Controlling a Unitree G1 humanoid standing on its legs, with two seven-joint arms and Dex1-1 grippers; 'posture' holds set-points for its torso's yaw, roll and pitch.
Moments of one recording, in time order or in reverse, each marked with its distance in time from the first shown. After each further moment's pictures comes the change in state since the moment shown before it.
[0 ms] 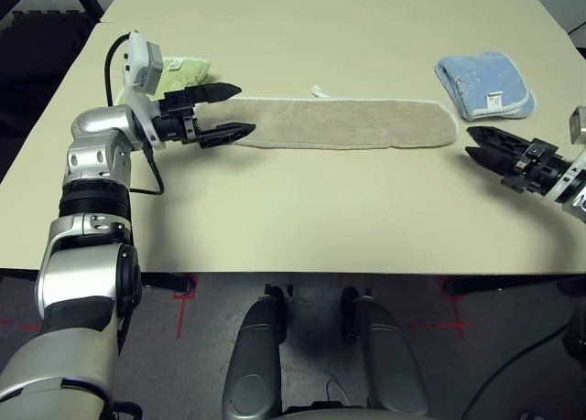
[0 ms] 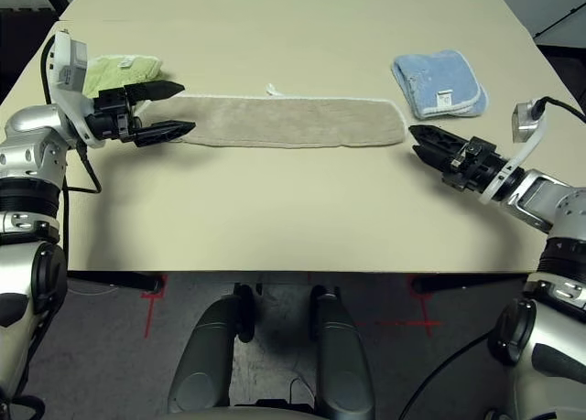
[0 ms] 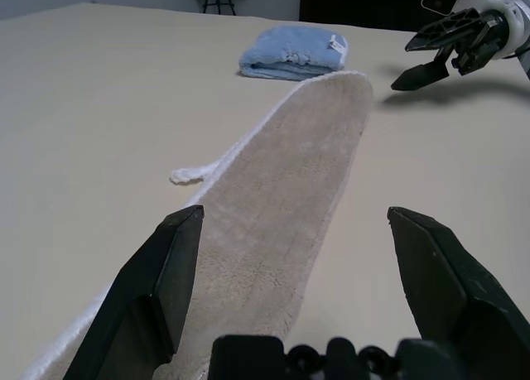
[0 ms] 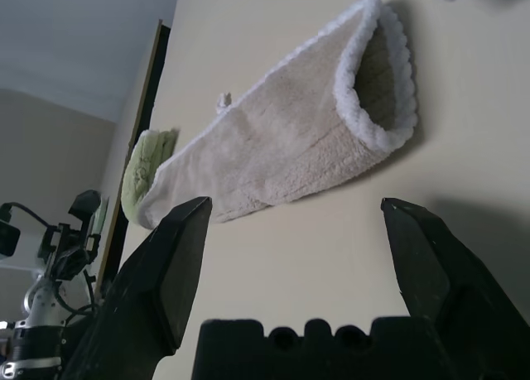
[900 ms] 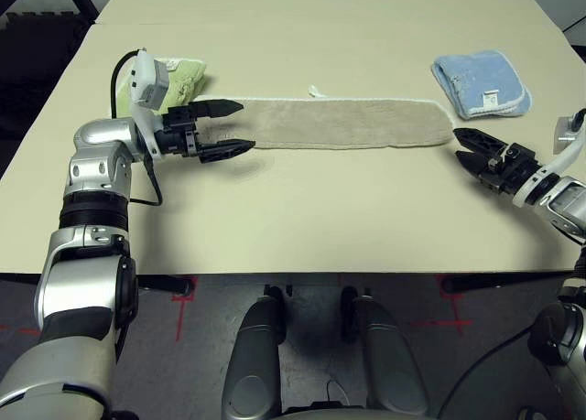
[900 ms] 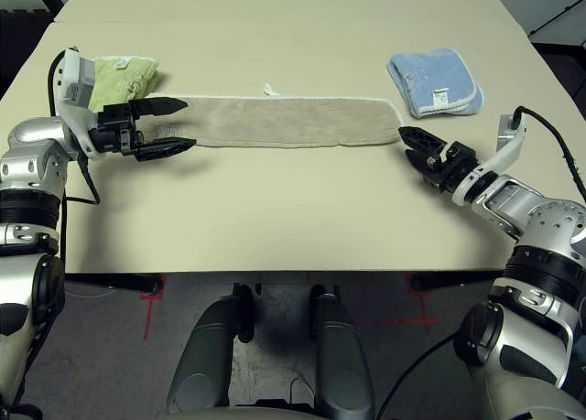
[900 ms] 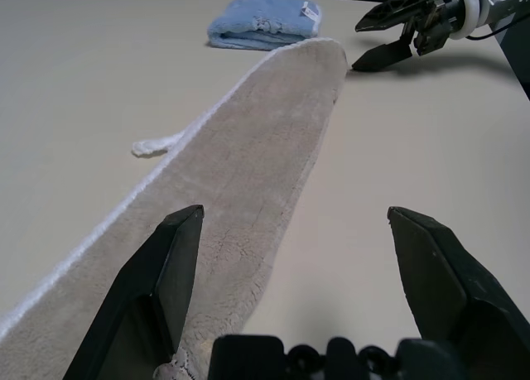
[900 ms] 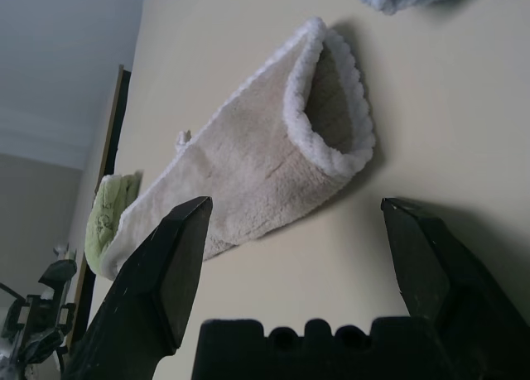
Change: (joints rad) left arm 0.071 0.009 -0.024 -0.031 0.004 -0.033 -0.039; right arm -0.045 0.115 -0.002 -0.019 0.049 -0.088 -0.250
